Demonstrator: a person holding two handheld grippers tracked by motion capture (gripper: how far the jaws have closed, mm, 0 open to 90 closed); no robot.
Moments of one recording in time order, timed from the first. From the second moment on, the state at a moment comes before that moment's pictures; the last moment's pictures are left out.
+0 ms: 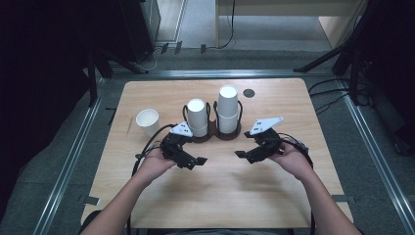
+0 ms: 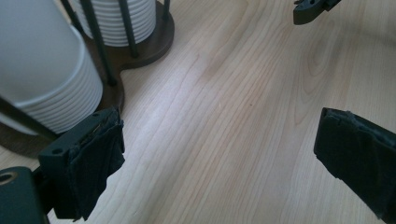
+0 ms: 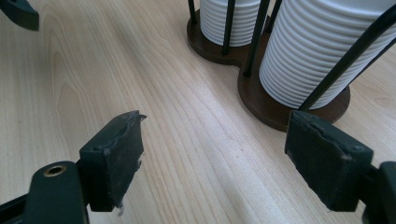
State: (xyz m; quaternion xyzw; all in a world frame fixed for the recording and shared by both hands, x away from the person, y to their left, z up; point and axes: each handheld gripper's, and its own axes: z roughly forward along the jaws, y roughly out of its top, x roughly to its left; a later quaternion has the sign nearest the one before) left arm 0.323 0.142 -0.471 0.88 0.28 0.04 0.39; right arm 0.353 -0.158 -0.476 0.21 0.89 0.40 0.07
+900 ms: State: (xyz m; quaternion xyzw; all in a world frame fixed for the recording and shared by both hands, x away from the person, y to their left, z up) left arm 0.328 0.103 -0.484 0.88 0.26 0.03 0.40; right arm 0.351 -0.157 -0.478 0.20 0.89 0.40 0.08
